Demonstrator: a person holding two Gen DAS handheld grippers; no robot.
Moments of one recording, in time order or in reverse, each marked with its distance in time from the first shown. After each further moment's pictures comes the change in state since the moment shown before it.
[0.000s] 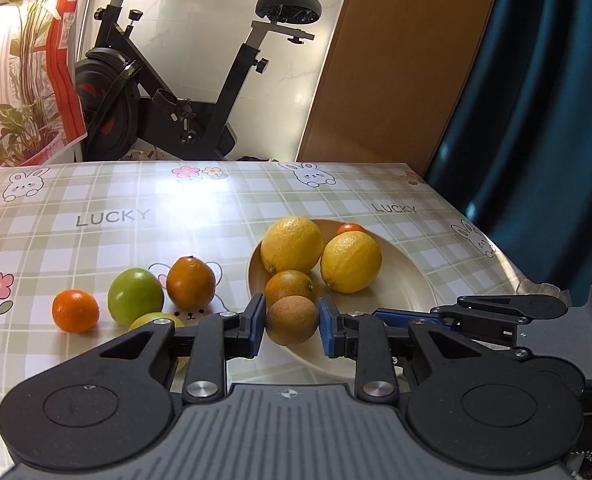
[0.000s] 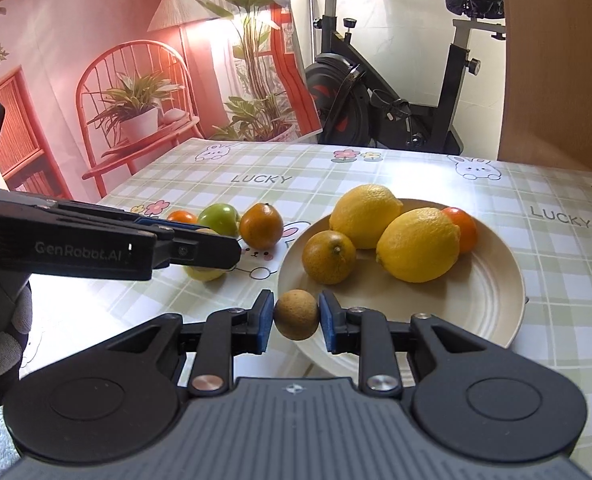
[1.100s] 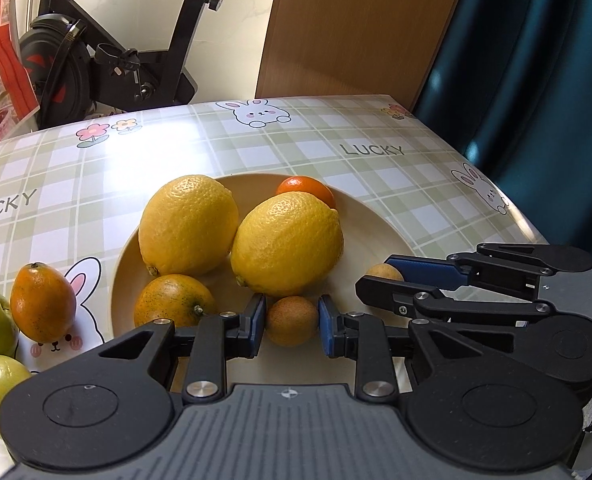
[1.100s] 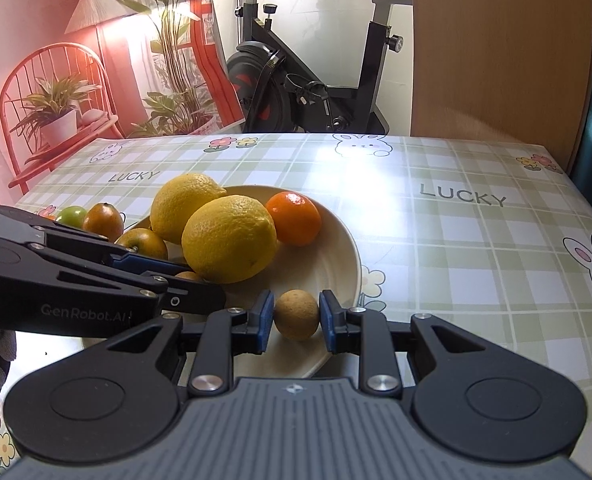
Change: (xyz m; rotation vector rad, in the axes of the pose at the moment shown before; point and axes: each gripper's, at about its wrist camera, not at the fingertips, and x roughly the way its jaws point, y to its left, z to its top) left arm 0.119 -0.053 0.004 0.064 0.179 -0.032; right arm 0.017 -0.102 -0.001 0.059 0.038 -0.146
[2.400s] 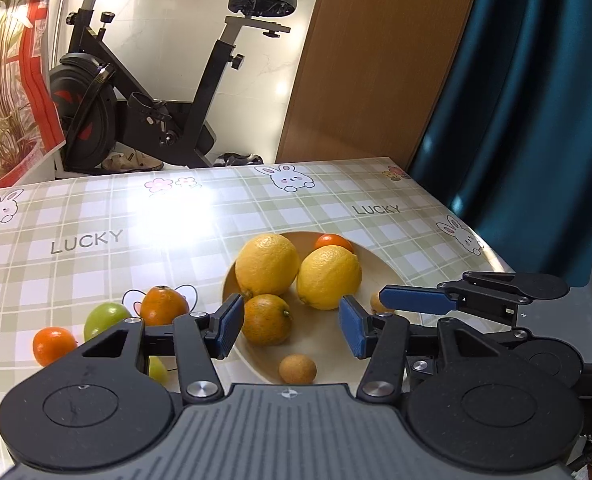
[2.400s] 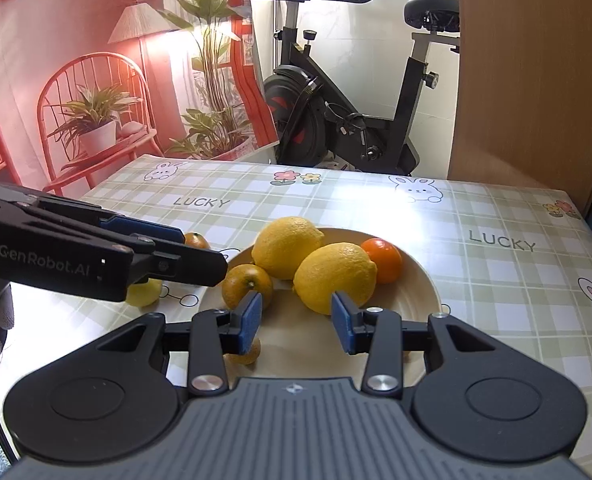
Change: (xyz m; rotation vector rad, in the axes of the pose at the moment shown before) left arm -0.111 0.039 -0.006 -0.022 -0.148 0.001; right arm -0.037 0.068 0.017 -0.061 -0.058 0.055
